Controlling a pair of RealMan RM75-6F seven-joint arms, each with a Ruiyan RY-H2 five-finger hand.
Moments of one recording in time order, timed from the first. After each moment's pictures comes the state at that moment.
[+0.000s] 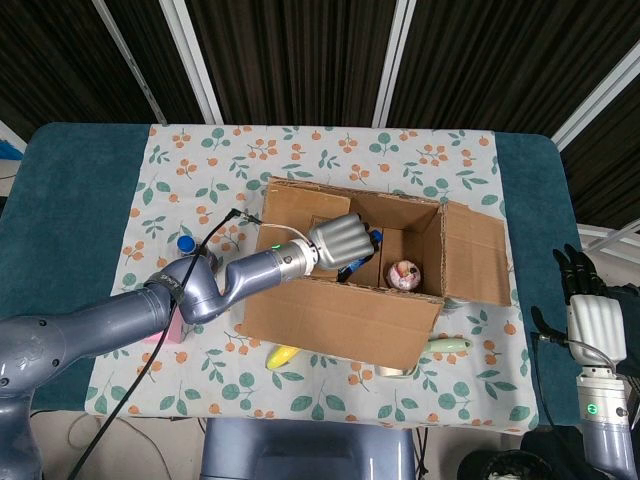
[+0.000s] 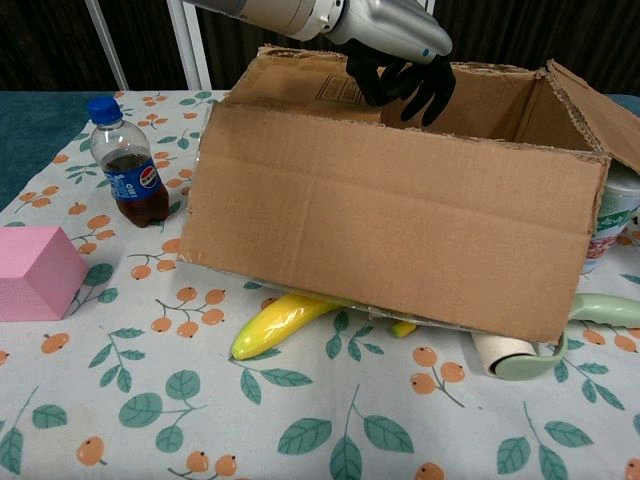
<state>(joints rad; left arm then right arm) -1.49 -1.47 -0.18 -1.18 1.55 0.39 -0.02 0.18 -1.27 0.17 -1.48 -1.38 1.50 0.00</state>
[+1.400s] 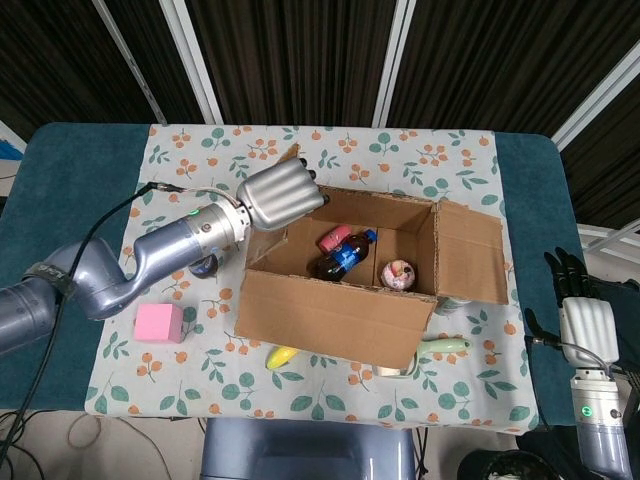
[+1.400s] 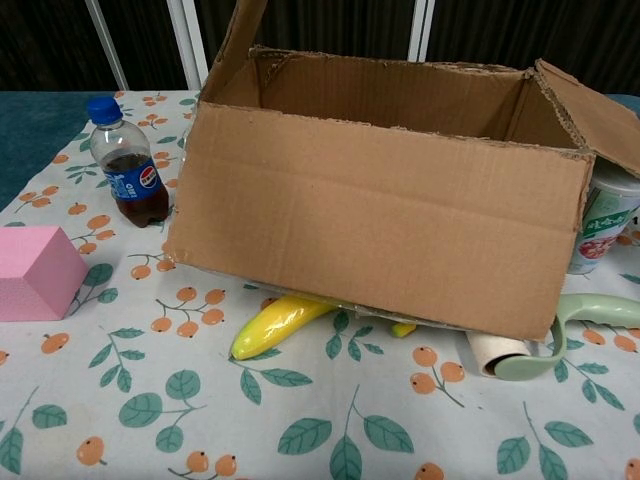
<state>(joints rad) -1.37 -1.02 -0.18 -1.50 1.49 0.55 0.04 0.17 -1.28 0.17 -1.49 -1.40 1.48 0.00</state>
